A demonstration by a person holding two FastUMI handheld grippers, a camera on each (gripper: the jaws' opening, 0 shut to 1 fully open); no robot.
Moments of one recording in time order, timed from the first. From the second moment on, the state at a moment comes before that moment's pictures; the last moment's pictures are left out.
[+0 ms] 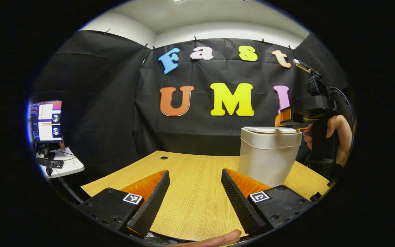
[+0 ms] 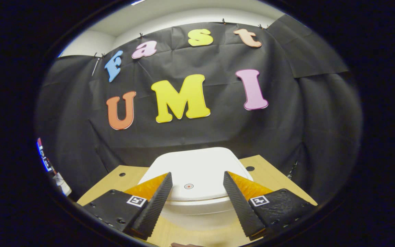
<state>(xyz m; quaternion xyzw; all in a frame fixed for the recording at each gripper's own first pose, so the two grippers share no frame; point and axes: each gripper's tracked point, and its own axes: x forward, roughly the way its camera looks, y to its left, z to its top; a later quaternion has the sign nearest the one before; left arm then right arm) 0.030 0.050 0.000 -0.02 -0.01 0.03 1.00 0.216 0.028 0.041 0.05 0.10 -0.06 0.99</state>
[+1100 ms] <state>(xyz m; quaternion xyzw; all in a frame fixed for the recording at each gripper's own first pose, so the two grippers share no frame) 0.035 0.046 -0.007 -0.03 0.00 0.03 1.00 0.198 0.005 0.046 0.01 0.05 -0.04 1.00</state>
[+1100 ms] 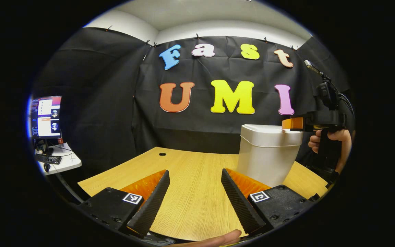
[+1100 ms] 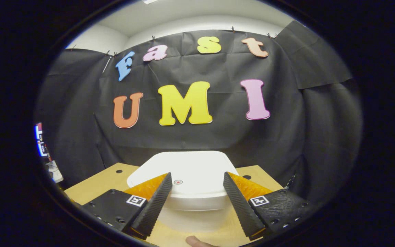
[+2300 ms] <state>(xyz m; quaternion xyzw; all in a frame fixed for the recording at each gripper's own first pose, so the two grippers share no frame) 0.026 -0.028 -0.004 0.00 -0.02 -0.03 1.00 -0.008 -0.130 0.024 -0.01 -0.07 -0.09 0.99</state>
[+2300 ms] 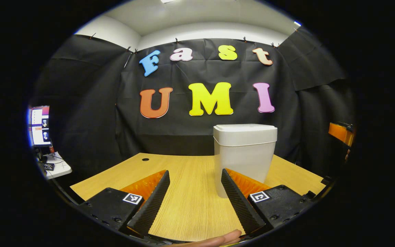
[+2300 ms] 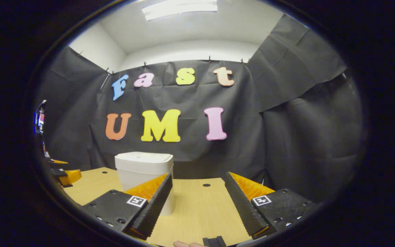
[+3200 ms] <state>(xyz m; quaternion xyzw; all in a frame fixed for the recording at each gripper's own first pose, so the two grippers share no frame) 0.023 -0.018 0.001 0.00 -0.02 -0.01 1.00 -0.008 -0.087 0.004 -0.03 -0.04 -0.06 1.00</state>
